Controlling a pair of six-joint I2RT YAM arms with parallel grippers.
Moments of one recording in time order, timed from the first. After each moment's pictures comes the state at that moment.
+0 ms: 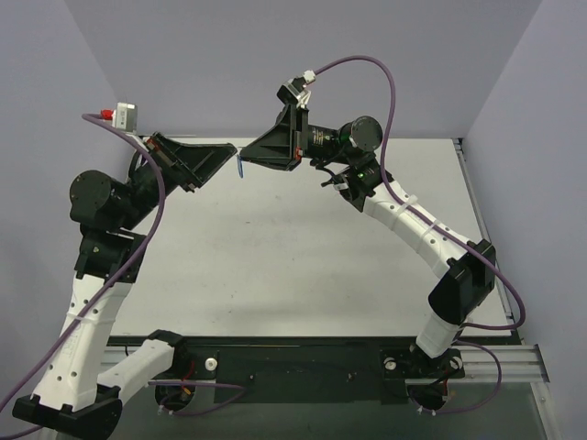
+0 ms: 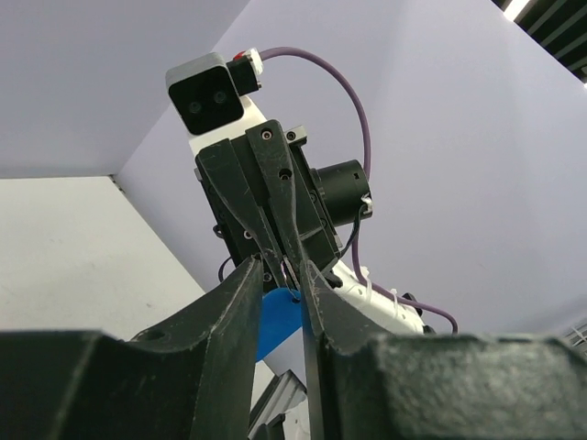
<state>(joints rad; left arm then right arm) -0.28 0.95 1.30 0.04 0.53 -1.04 0.69 1.70 1.64 0.68 -0.90 1.67</state>
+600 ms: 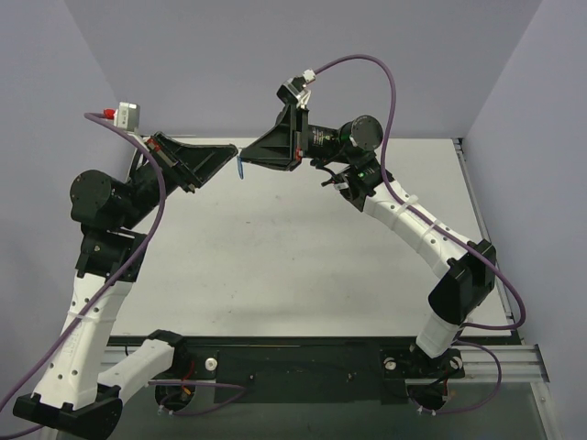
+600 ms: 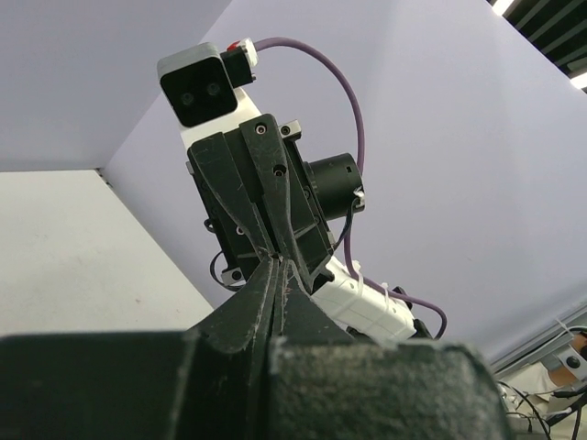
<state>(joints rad) -0.28 0.96 1.29 0.07 0.55 -1.07 0.69 1.70 1.65 0.67 -0.91 1.66</state>
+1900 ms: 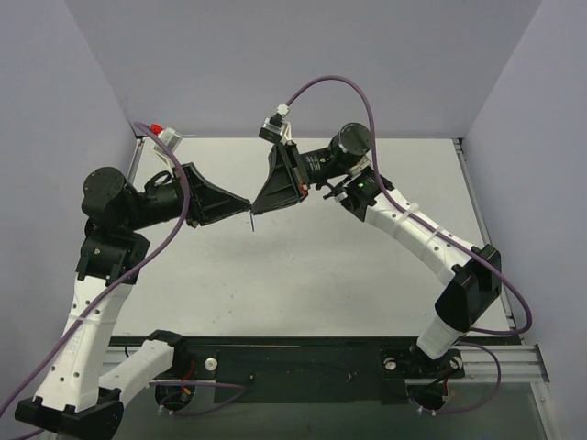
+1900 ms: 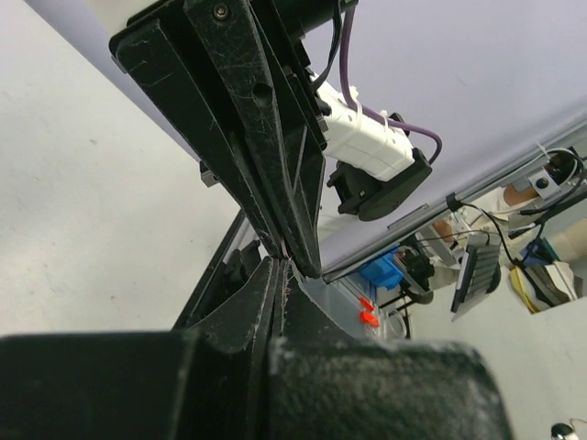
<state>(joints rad) -0.26 0.93 1.26 -0.17 0.98 -0.93 0.72 1.65 1.56 0.50 -1.24 1.53</state>
